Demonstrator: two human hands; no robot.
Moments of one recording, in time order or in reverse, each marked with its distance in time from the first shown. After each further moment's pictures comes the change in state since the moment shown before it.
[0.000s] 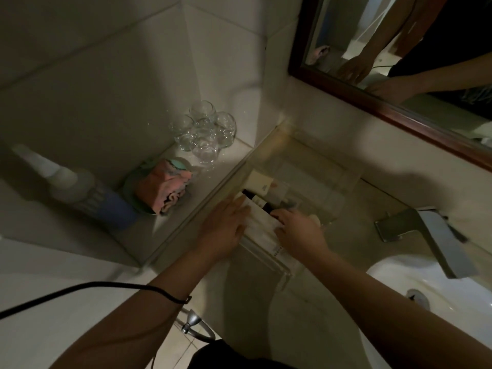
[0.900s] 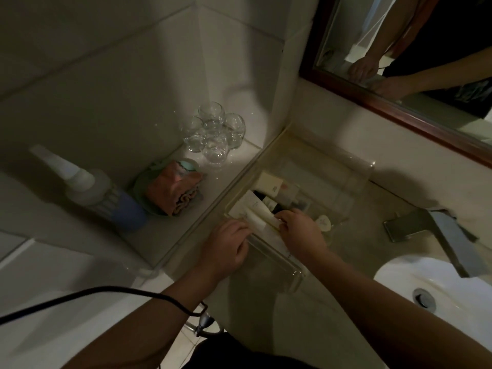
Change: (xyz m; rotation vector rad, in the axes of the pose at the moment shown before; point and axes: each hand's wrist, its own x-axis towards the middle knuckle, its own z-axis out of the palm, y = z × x) left_hand -0.040 -0.014 0.013 -0.203 0.225 0.111; right_hand 0.012 -0.021 0.021 0.064 0.066 0.058
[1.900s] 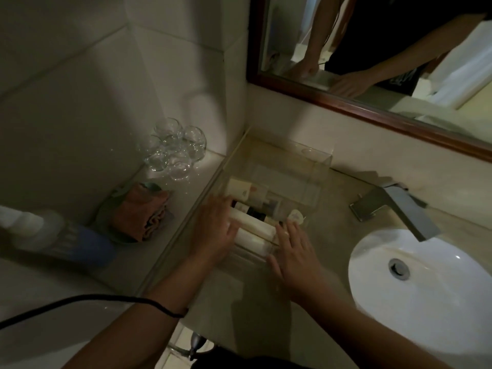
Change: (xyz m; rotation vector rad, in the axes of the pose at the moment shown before) left_hand 0.064 0.013 0.000 0.103 -0.096 -0.138; right_hand -0.085 0.020 0.010 -0.064 -0.002 0.121
